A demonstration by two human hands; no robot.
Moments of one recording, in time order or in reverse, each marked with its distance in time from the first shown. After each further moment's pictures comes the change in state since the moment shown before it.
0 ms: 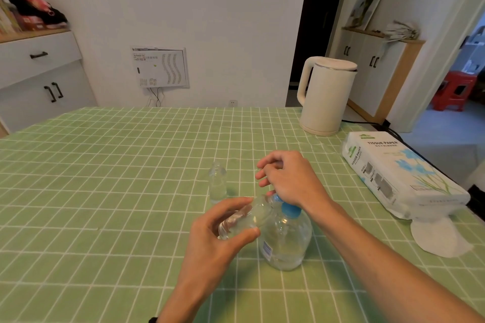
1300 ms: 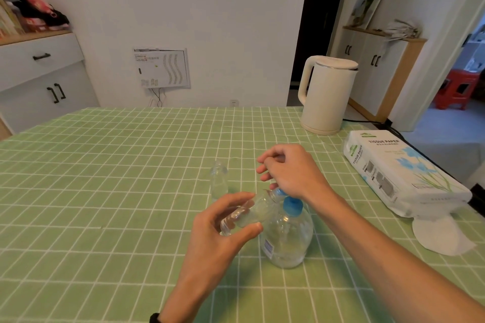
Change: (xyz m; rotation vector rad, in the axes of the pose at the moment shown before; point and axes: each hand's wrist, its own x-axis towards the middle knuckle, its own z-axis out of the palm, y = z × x) left_hand 0.002 0.002 0.001 0.006 0.007 0.006; right_hand 0.002 -0.006 -0.006 -0.004 -0.007 -0.035
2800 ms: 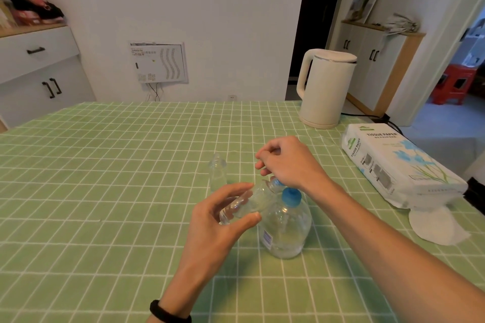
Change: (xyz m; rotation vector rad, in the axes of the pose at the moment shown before) left_hand 0.000 0.002 -0.002 -0.027 -0.013 0.017; right_hand 0.000 -0.005 -0.001 -0.131 -0.016 -0.010
